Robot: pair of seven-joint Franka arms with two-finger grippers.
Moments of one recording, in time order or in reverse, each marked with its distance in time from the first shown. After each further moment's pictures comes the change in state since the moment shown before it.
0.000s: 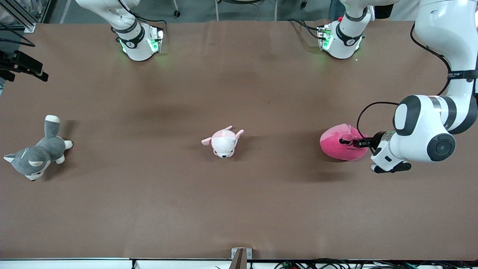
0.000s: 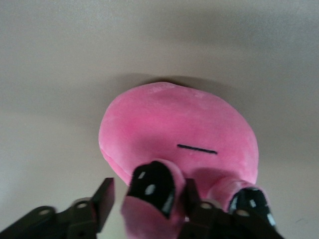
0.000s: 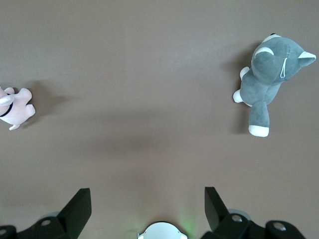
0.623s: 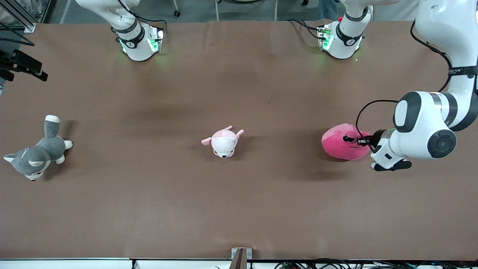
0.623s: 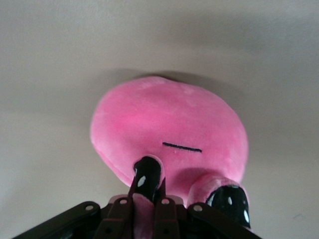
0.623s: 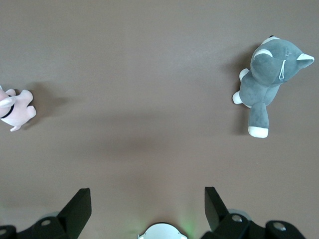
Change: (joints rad) left arm -0.004 -0.041 -0.013 -0.015 -0.001 -0.001 0.000; right arm 0.000 0.000 0.000 0.011 0.000 0.001 0.002
